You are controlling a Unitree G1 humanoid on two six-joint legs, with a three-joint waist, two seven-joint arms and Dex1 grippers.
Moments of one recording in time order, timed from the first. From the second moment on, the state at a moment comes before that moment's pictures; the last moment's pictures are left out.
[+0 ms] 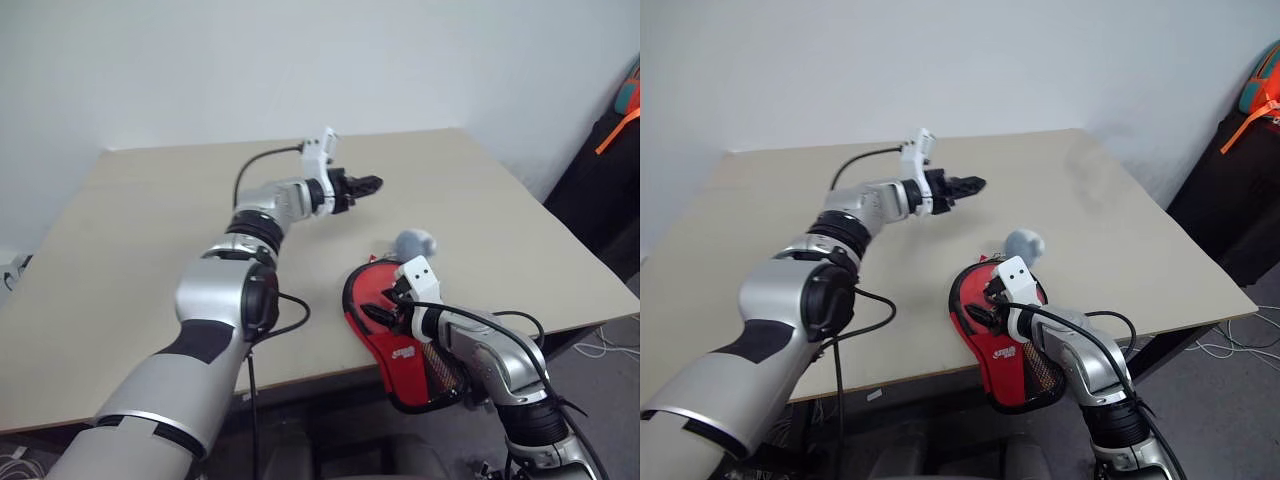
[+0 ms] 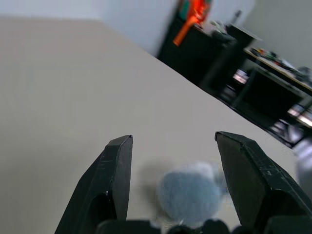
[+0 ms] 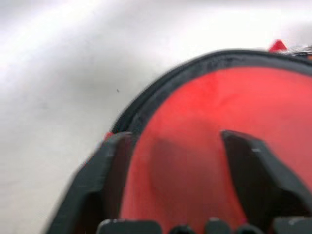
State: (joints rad) left arm -1.37 0.20 0.25 1.33 -0.15 0.38 -0.77; right arm -0.27 -0.25 0.17 -0.30 0.29 0.95 0.46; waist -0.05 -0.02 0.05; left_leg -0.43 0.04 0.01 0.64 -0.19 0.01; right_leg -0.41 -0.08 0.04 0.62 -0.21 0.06
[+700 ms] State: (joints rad) left arm -0.84 0.19 -0.17 0.48 -0.09 0.67 -1.22; right arm -0.57 -0.21 -0.07 0.12 0.25 0.73 0.26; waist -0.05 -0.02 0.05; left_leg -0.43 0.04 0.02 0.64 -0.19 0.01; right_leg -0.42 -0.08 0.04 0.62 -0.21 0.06
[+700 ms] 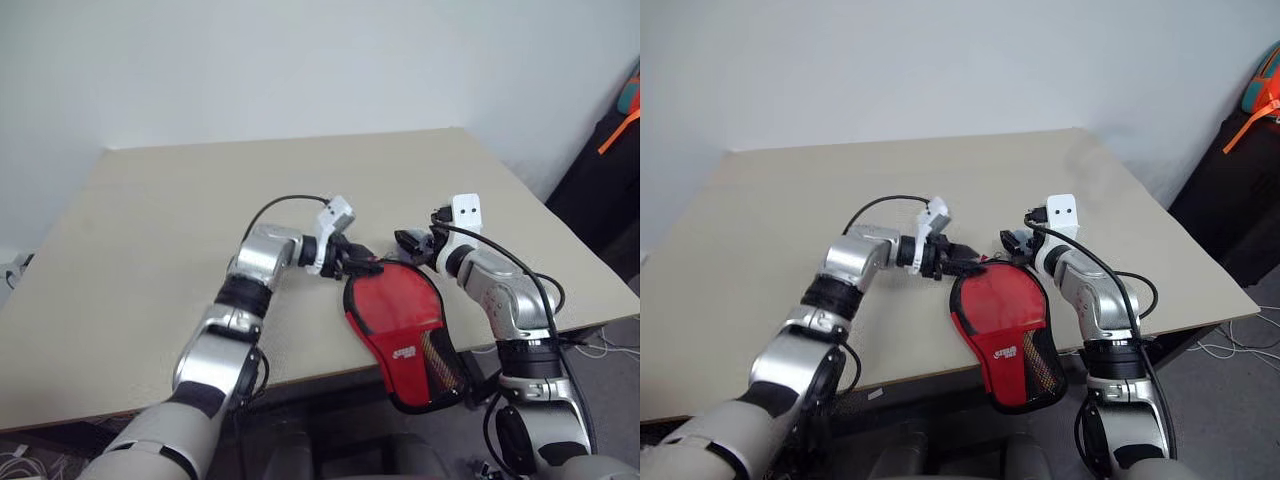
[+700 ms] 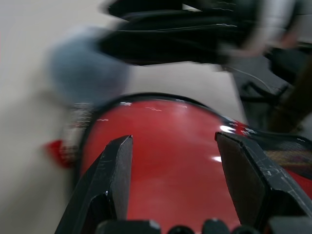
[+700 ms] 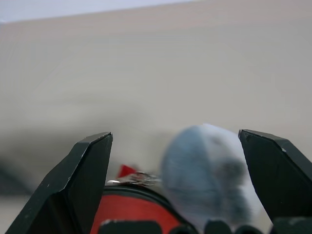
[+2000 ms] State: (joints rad) left arm -0.72 0.12 -0.46 0.41 0.04 0.58 -0.88; right arm -0.70 -0.18 -0.02 0.43 0.12 0.70 0.20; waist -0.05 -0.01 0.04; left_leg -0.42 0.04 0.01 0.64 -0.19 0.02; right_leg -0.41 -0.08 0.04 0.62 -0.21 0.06
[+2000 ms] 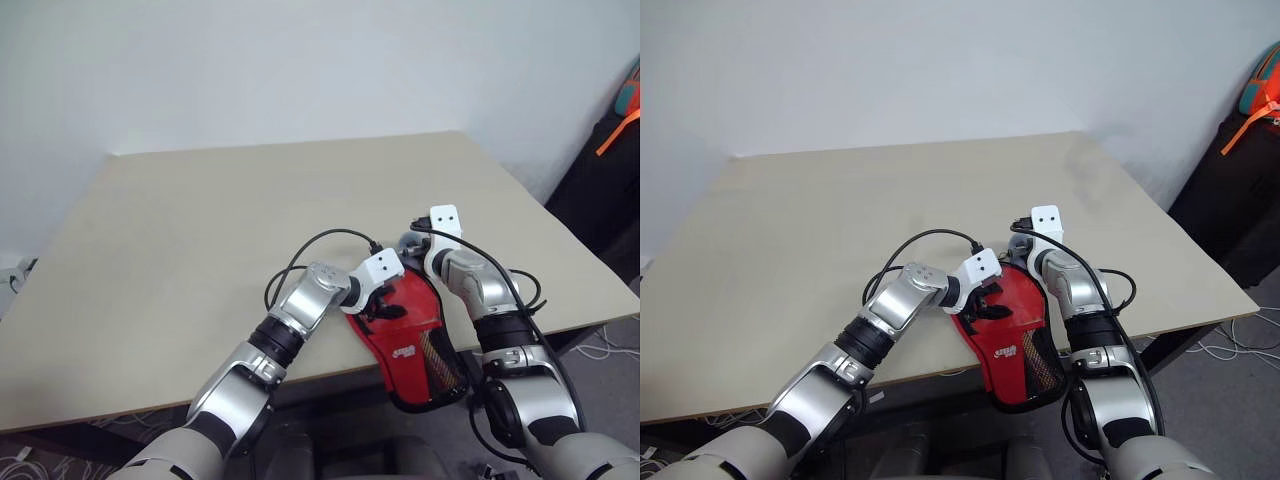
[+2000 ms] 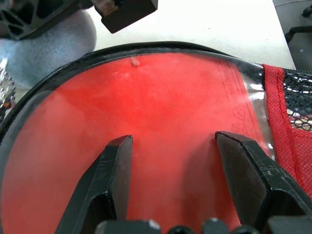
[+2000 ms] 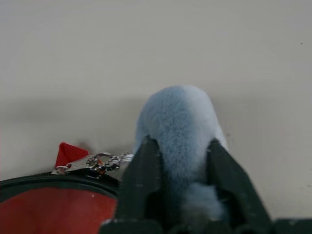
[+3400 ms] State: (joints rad) left arm -0.95 -0.06 -0.39 0.91 0.04 0.39 -0.86; right arm -0.02 -0.79 -0.15 -0.34 0.24 0.98 0.47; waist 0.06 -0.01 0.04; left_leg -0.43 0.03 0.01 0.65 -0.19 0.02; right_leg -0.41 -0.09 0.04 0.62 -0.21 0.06
